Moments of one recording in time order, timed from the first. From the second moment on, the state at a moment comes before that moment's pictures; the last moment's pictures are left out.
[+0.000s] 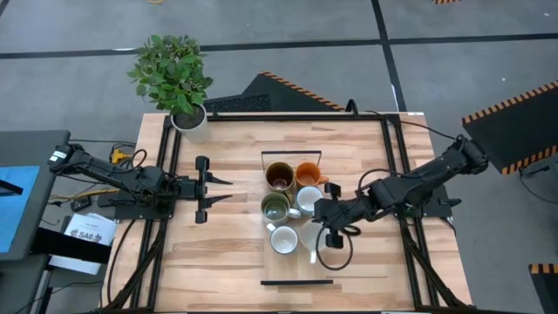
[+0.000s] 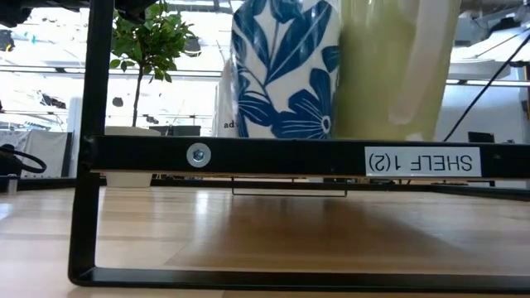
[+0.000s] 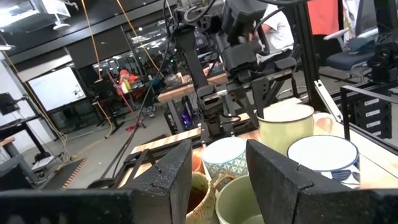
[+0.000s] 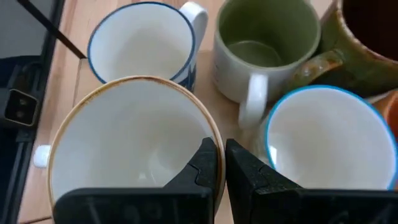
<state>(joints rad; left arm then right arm) -0.28 0.67 0.35 0.49 -0.31 0.36 0.41 1.42 1.15 -0.60 0.25 0.38</state>
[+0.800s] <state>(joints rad) -0.28 0.67 0.35 0.48 -0.31 0.36 0.37 1.49 1.15 -0.54 0.20 0.37</state>
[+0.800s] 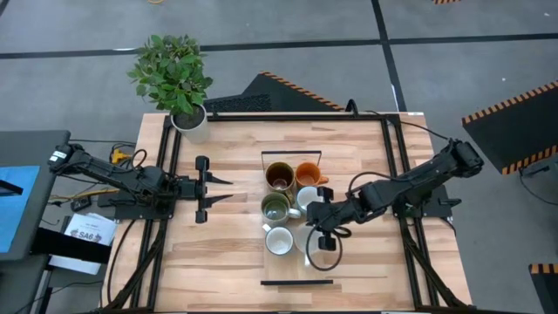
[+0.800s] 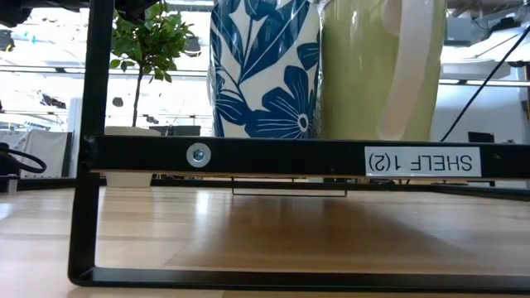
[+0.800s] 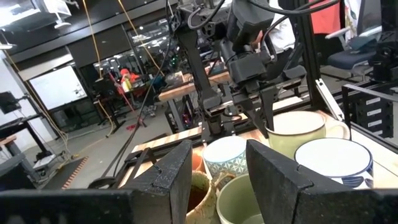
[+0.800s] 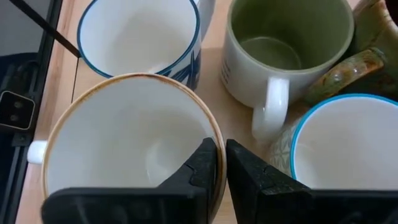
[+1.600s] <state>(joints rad) -0.28 0.67 0.35 0.48 -0.31 0.36 0.34 1.46 1.30 -0.76 0.18 0.31</state>
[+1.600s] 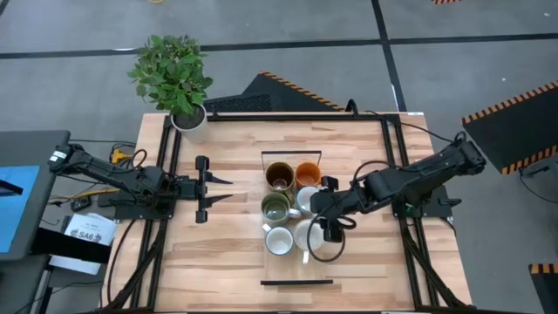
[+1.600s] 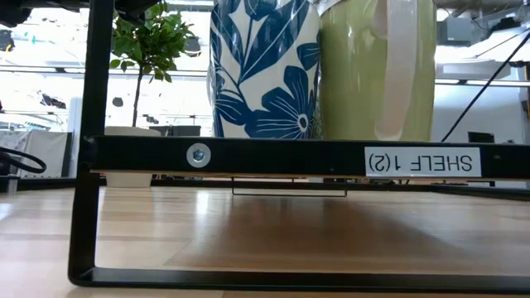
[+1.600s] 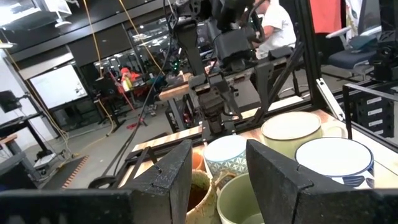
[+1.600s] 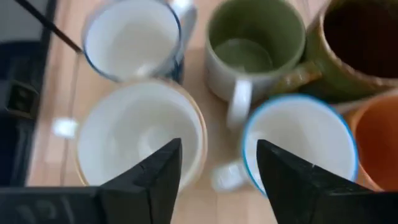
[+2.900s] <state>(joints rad) 0.01 0.48 0.22 0.36 -0.20 0.23 0.17 0.67 0.39 0.17 0.41 0.05</state>
